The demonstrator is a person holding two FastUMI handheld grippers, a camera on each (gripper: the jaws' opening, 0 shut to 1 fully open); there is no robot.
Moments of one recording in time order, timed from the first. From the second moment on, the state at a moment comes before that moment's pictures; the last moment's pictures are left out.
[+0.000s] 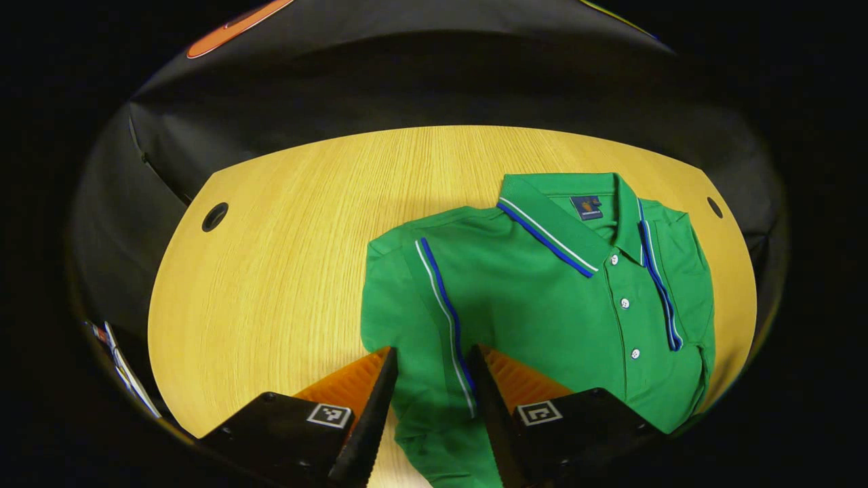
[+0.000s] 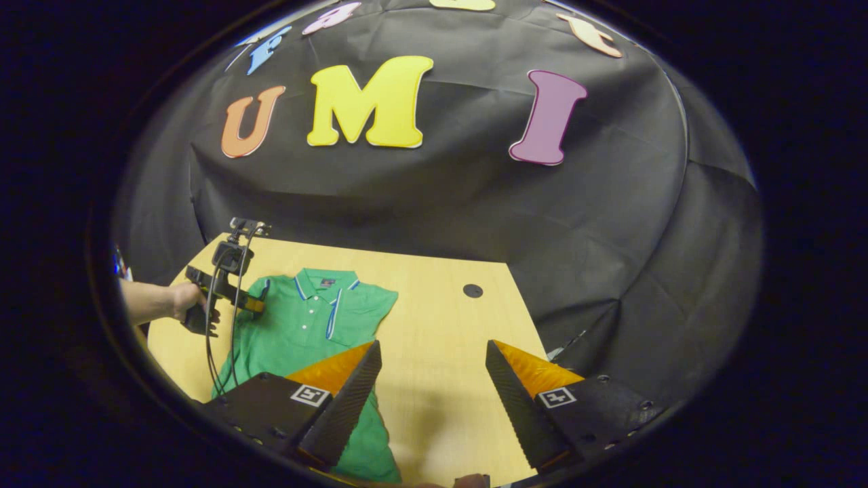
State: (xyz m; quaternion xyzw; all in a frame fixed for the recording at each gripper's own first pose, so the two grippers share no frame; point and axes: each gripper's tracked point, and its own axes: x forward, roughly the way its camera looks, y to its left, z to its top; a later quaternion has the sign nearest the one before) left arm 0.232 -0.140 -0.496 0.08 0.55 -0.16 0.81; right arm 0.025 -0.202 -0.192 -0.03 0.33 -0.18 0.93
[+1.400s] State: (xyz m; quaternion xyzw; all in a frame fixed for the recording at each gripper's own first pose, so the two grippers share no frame) left arm 0.233 -0.212 -0.386 -0.03 0.48 -0.18 0.86; right arm 0.029 -0.182 -0.189 0.02 0.31 -0.16 0.94
